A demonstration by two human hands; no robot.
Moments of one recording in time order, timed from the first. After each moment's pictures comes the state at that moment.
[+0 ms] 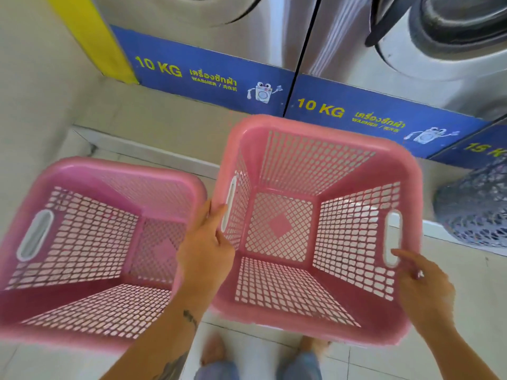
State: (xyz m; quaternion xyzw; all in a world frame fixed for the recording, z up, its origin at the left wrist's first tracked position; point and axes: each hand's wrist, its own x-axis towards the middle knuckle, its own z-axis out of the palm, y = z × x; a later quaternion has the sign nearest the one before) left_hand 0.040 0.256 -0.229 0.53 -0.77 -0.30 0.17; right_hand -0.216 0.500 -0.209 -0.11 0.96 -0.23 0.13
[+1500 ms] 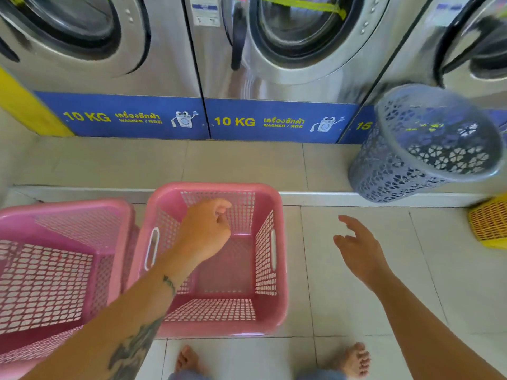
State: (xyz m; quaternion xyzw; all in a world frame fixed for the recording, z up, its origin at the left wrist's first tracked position) left_hand -0.082 0.362 -0.131 0.37 -0.84 -0.39 0.05; right_hand -0.258 0.620 -0.143 -0.11 0.90 -0.32 0.26
